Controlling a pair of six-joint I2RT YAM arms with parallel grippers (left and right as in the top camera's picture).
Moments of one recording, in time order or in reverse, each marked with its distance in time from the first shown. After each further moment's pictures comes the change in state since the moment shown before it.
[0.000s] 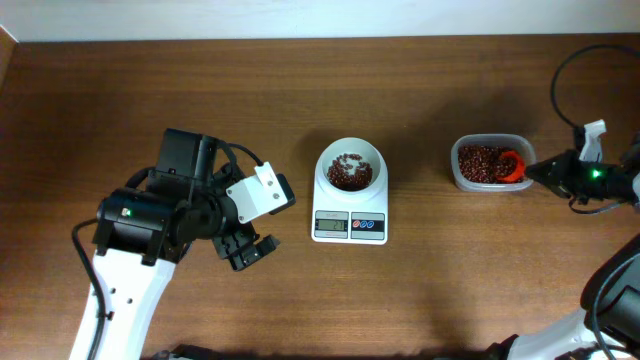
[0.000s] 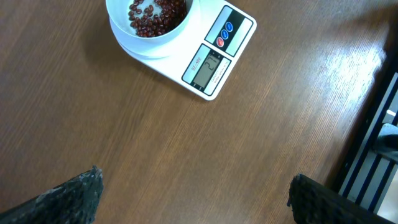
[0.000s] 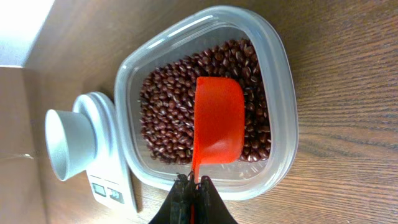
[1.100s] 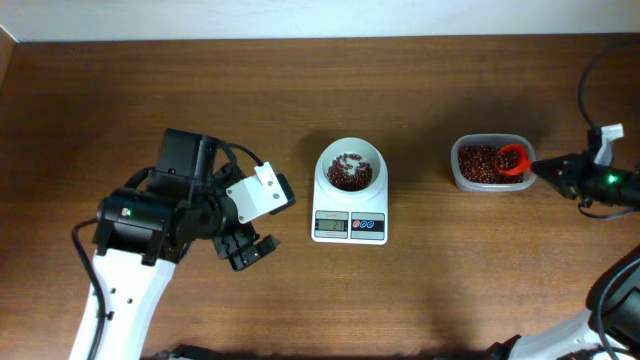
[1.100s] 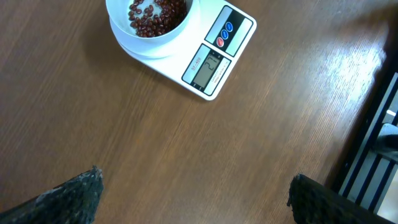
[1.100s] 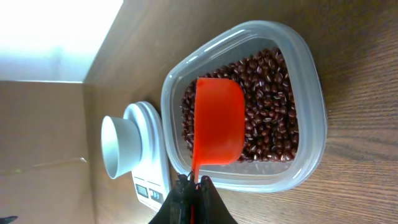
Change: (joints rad) left arm 0.000 0.000 0.000 0.000 0.000 0.000; right arm -0.066 0.000 -0.001 -0.044 -0.182 -0.008
